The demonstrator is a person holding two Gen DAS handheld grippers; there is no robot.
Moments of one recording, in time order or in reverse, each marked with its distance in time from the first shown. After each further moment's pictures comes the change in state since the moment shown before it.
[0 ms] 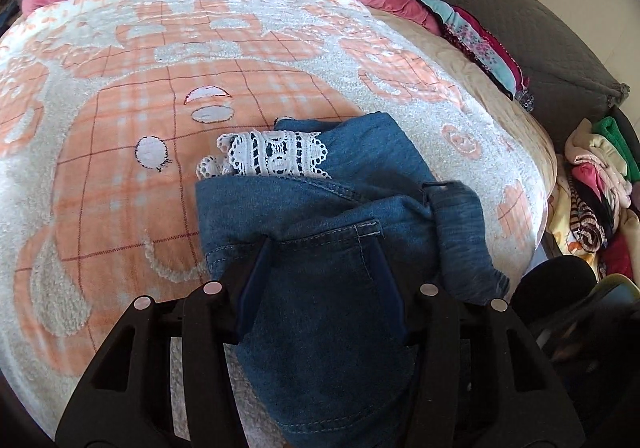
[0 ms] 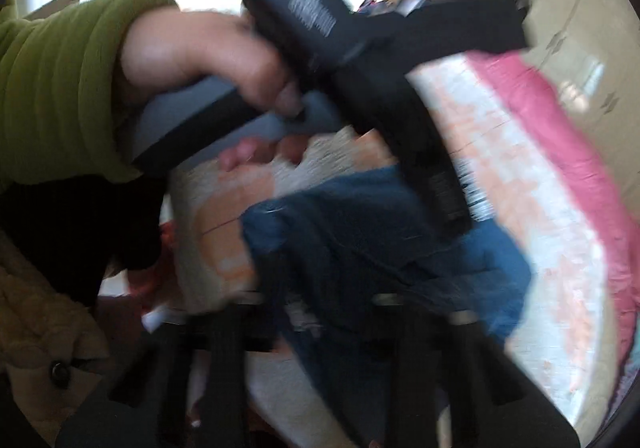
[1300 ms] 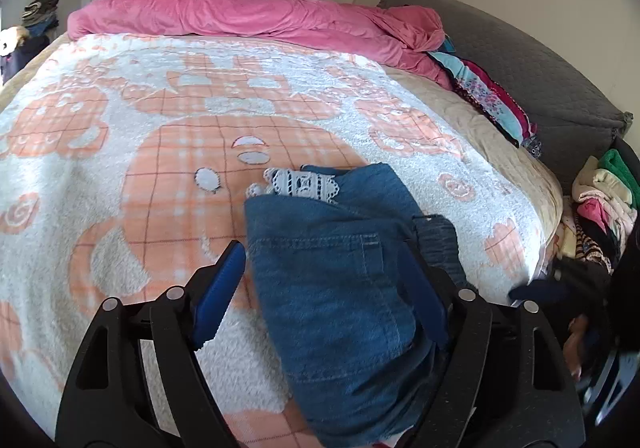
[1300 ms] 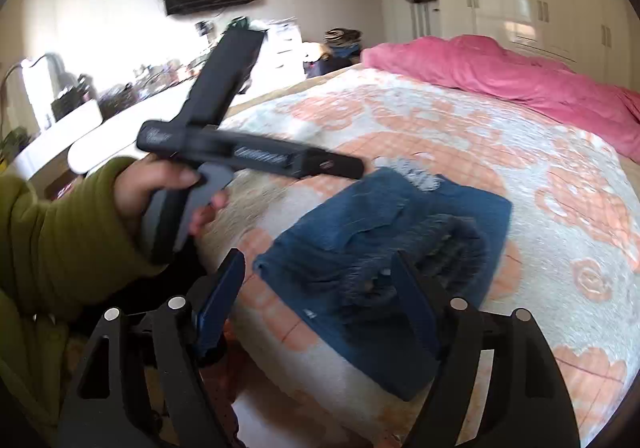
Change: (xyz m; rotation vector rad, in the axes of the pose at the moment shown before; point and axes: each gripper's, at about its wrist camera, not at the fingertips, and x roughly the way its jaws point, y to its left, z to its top) left arm -0.064 -0.009 -0.025 -0.043 -0.215 0.087; right arm -0.082 -0.053 -0.052 0.469 -0.335 0.050
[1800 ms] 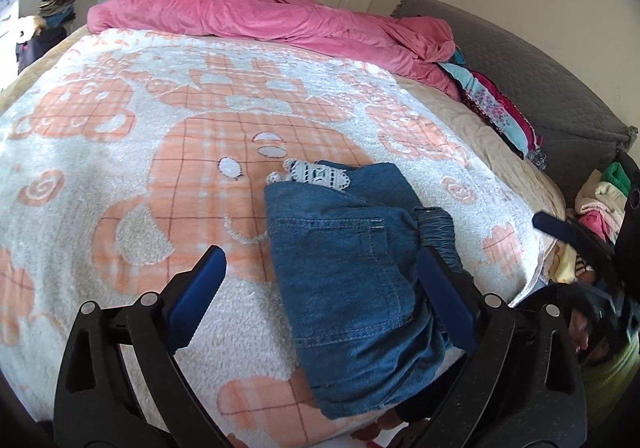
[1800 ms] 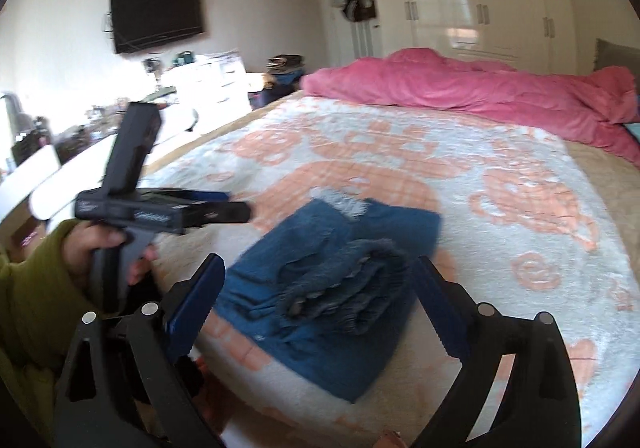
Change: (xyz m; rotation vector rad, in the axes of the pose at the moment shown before) left arm -0.025 0.005 -0.014 -0.054 -0.027 0.029; right arm -0.025 -0.033 0.008 0.106 -0.086 -0.192
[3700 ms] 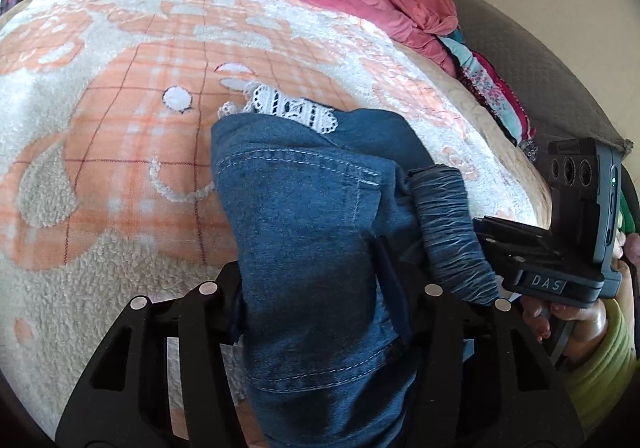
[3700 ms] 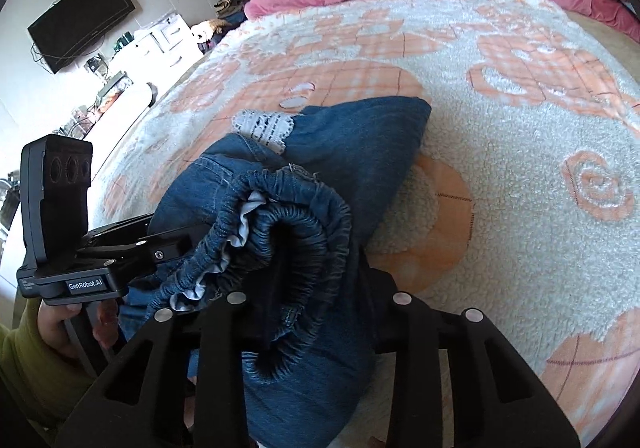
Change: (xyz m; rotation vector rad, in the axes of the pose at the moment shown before) left arm 0.070 -0.006 -0.018 -0.076 0.128 -0.105; right arm 0.110 -0.064 -0.020 0.279 0.302 0.055
